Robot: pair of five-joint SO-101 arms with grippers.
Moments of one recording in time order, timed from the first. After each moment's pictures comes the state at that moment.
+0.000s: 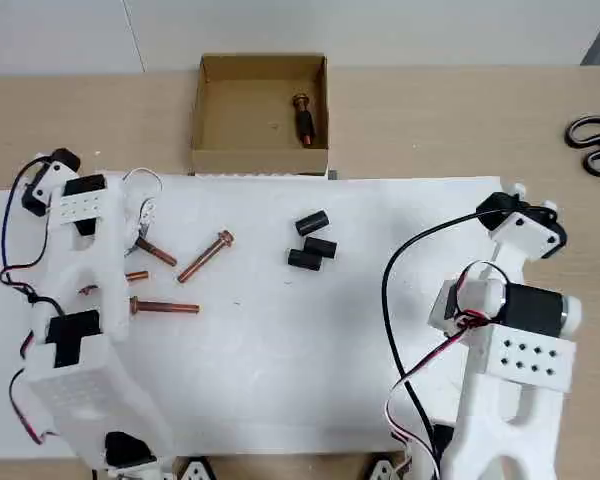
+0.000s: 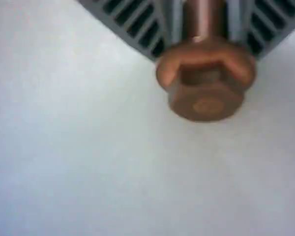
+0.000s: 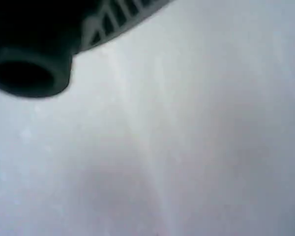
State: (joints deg) left arm -15.4 20.2 6.3 63.7 53.5; right arm 10.1 -45.0 38.2 90.5 -12.5
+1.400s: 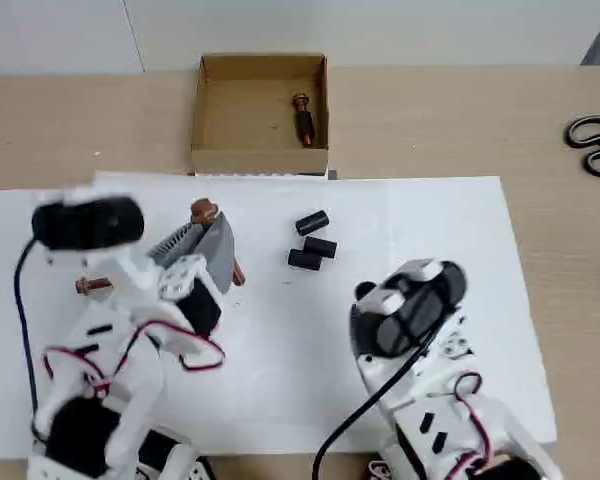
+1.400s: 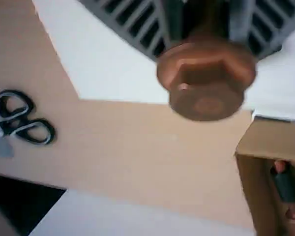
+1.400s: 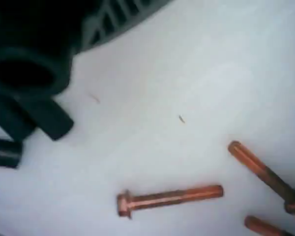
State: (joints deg) left arm 17.4 -78.6 50.2 55.5 33.0; right arm -27.9 -95.9 52.4 78.9 4.8
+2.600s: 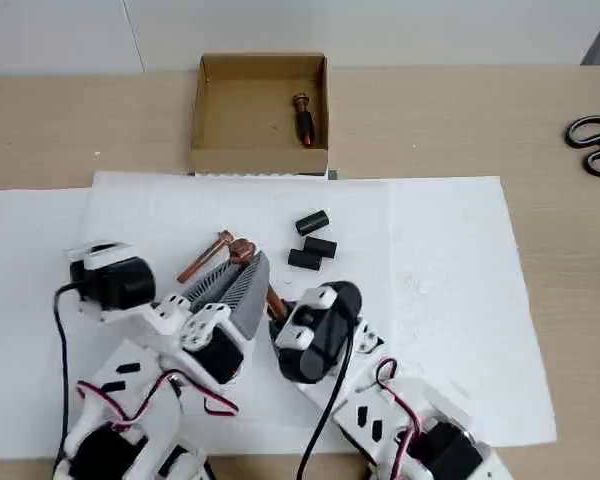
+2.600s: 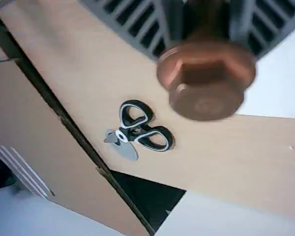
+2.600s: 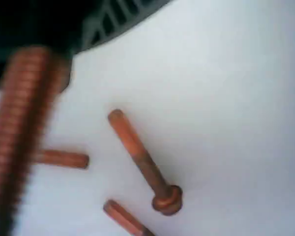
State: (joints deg) left arm 28.3 -99.2 70.9 46.9 40.0; right arm -46.8 -103.4 79.1 54.7 5.2
